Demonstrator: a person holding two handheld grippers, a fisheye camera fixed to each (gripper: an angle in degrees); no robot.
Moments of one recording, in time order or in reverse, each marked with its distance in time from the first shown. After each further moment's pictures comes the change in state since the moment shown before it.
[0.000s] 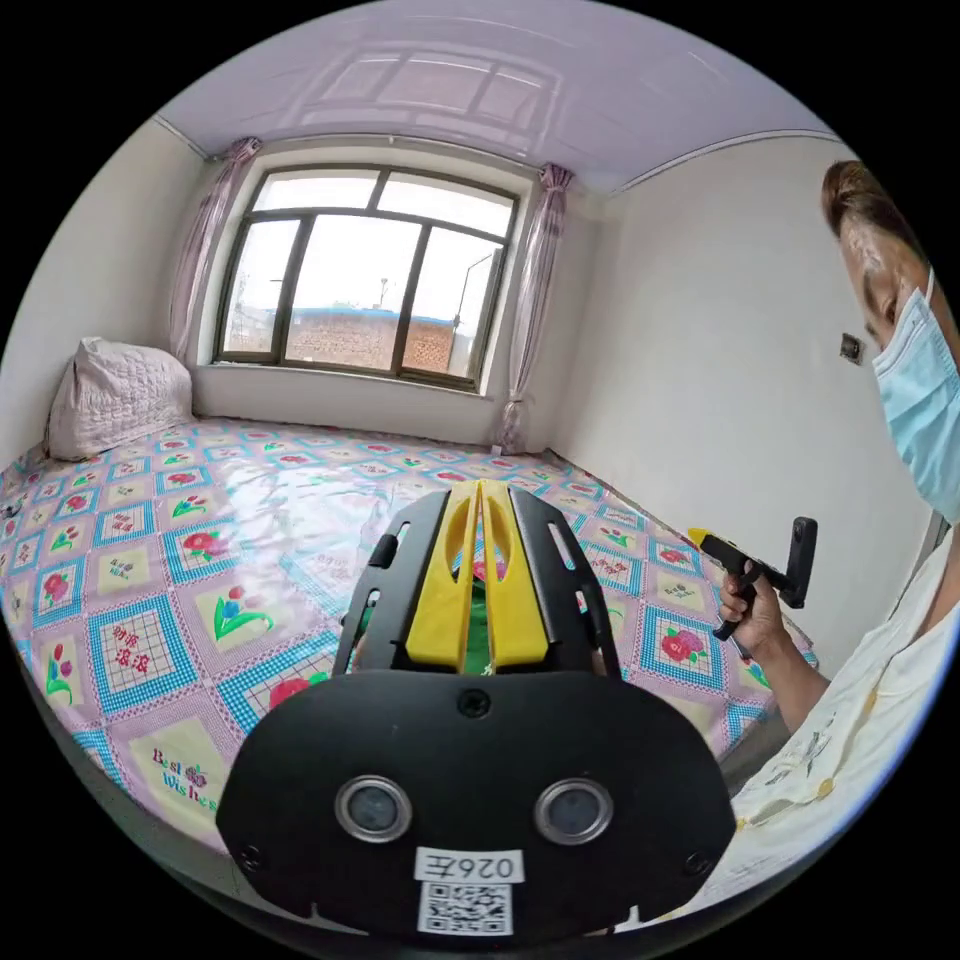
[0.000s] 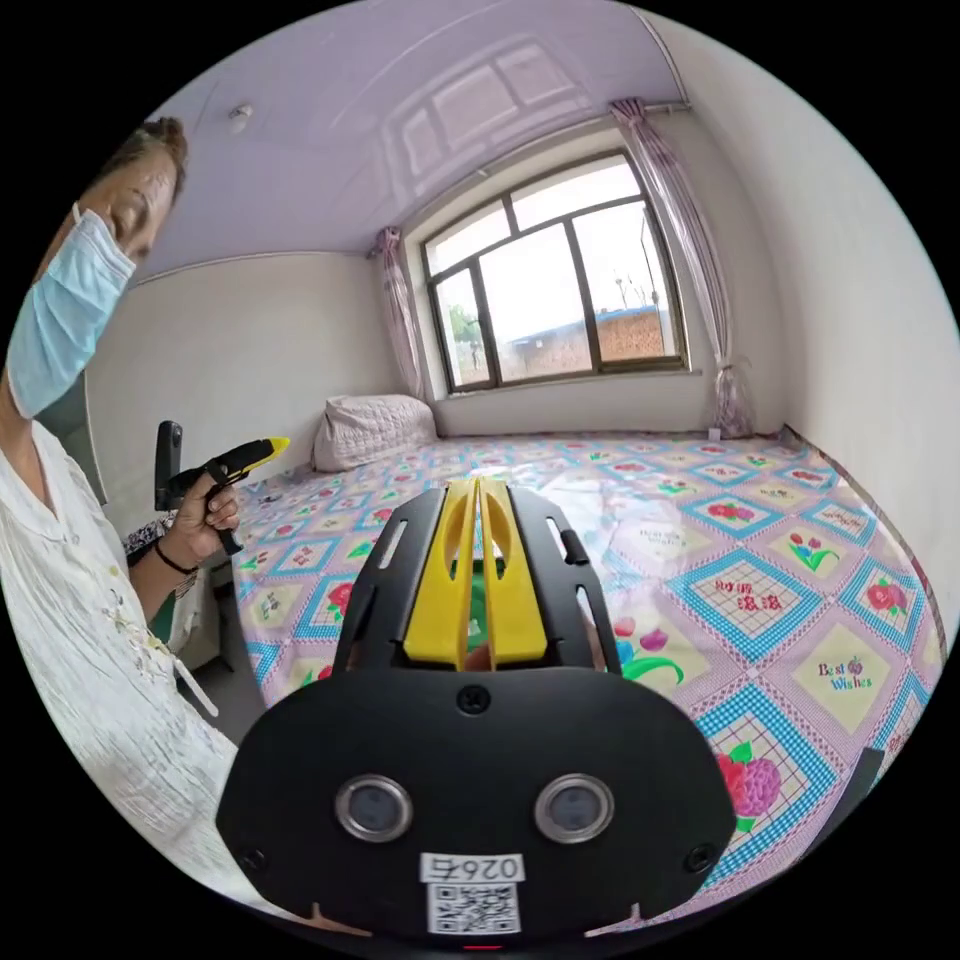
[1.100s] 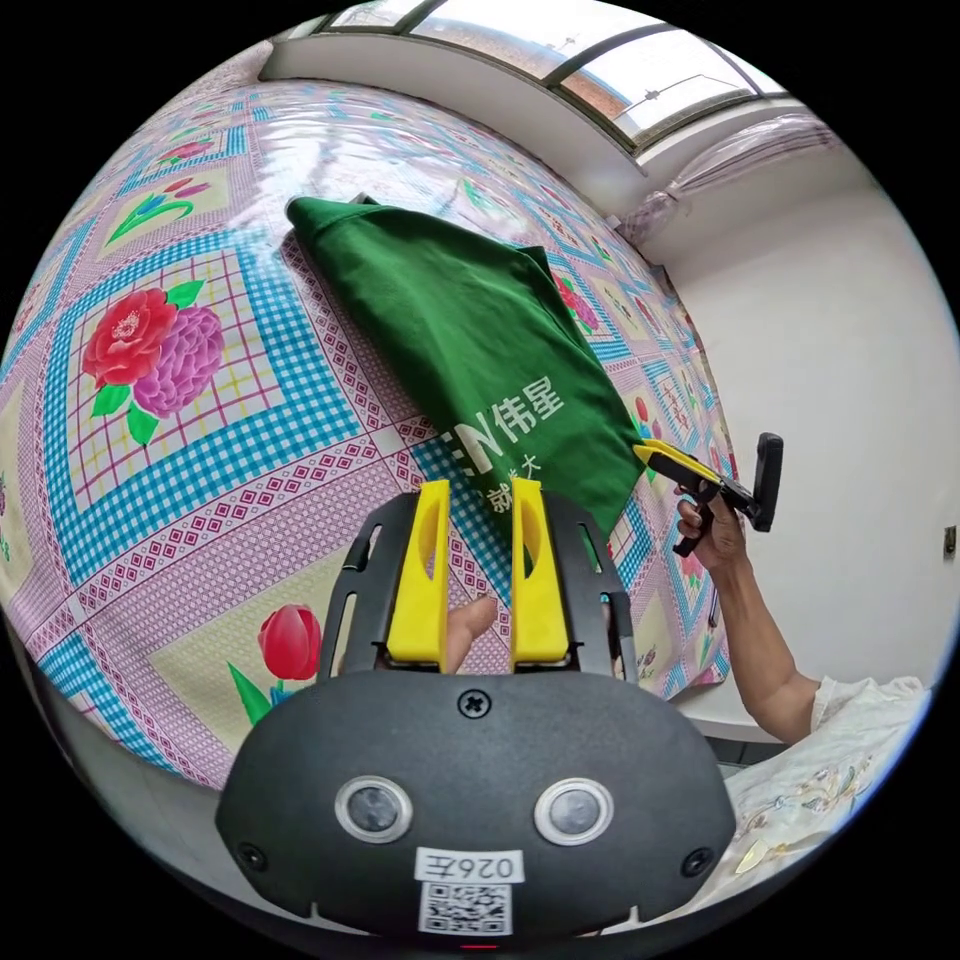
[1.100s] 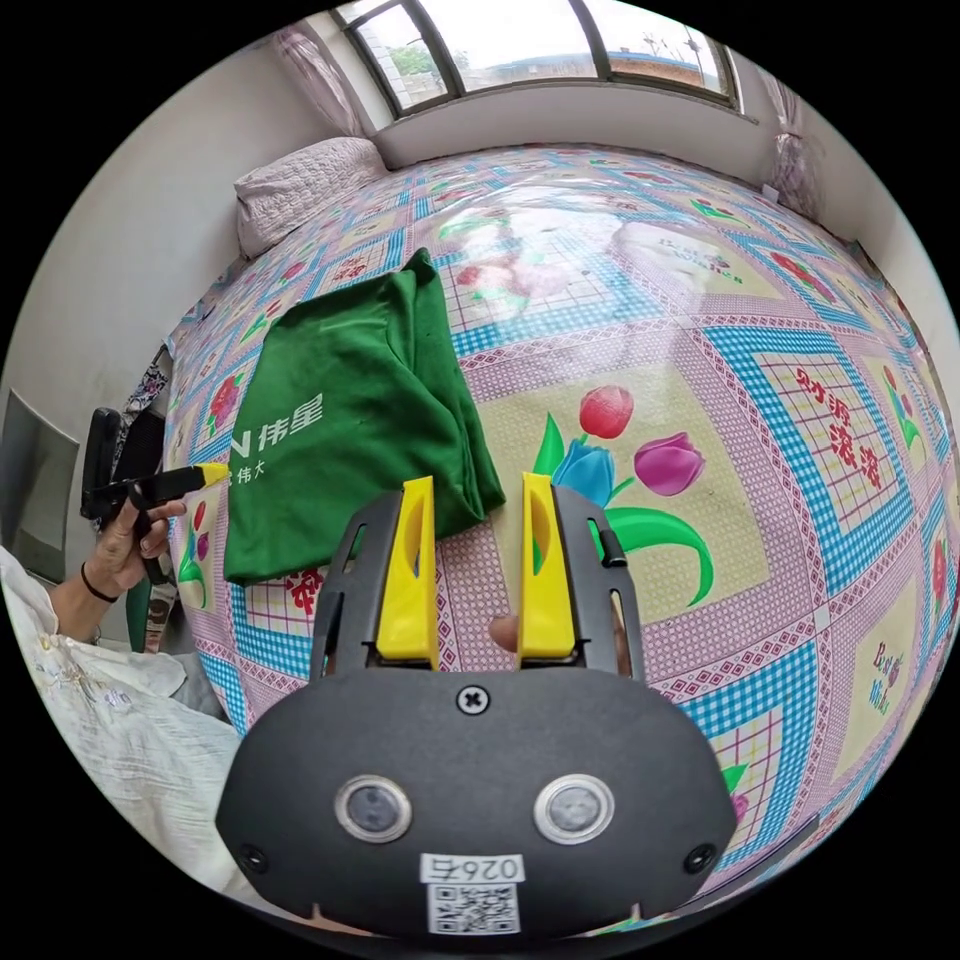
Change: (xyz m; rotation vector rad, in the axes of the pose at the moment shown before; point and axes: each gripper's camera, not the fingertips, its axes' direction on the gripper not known) left arm -0.214 0.317 0.350 -0.749 0.029 -0.513; right arm 0.246 0.004 0.354 -0.830 -0.014 0.060
